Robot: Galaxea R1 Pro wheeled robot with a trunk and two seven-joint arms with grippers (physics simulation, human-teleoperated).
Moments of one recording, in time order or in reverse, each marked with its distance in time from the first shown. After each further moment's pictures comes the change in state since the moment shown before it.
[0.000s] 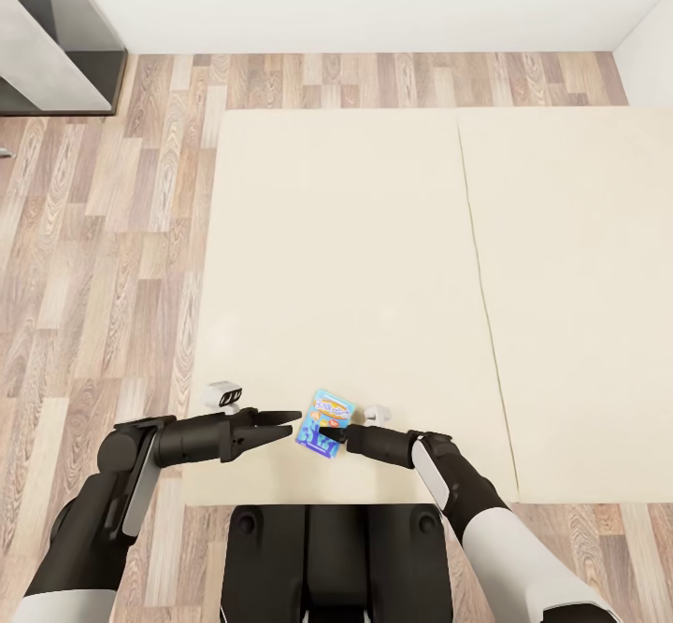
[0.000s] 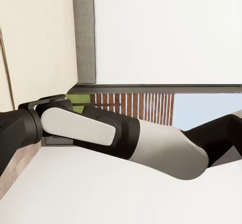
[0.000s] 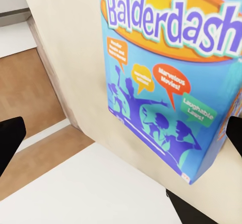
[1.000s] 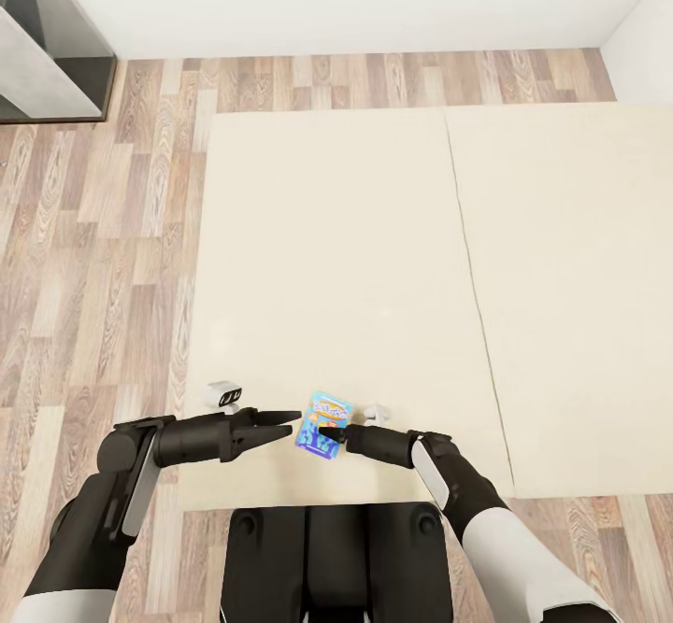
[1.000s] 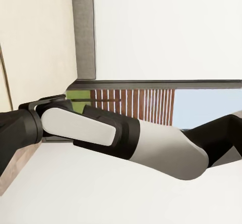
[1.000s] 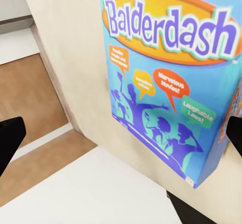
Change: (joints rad) left arm 0.000 0.000 0.001 0.000 0.000 0.000 0.000; right arm 0.000 0.000 0.001 0.000 0.000 -0.002 0.004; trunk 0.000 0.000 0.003
